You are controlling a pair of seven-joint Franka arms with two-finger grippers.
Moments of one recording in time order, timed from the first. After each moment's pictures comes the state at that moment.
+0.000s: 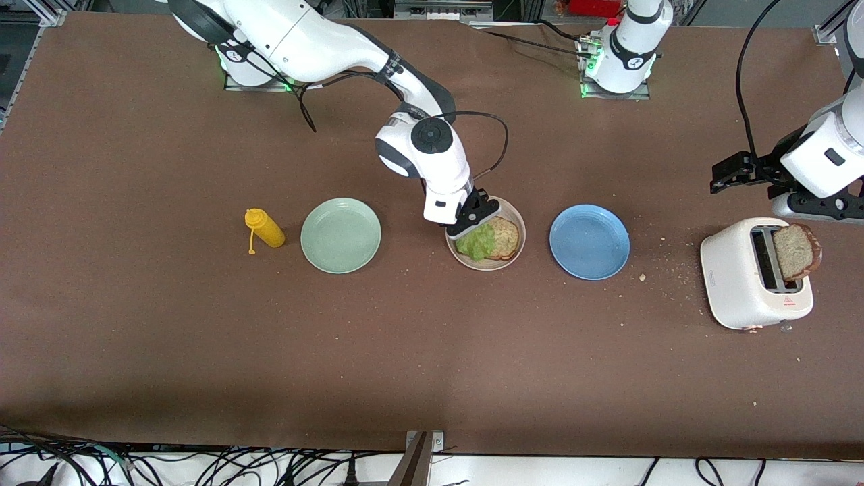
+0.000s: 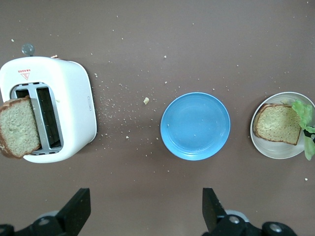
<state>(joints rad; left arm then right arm) 0.03 0.11 -0.07 -1.53 -0.01 1.55 0.04 0.59 0.88 0.36 -1.40 -0.27 2.48 0.47</state>
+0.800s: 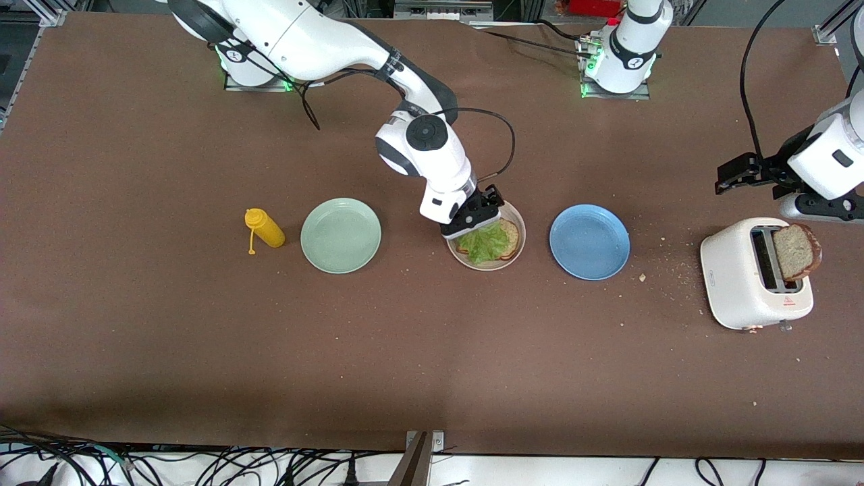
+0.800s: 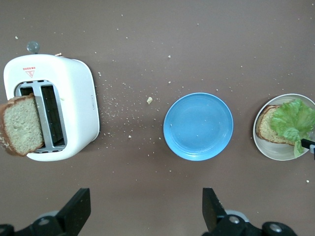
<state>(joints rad) 0.06 0.12 -0.07 -1.53 -0.01 1.55 0.04 0.58 0.85 0.37 -1.39 -0.18 2.50 0.64</state>
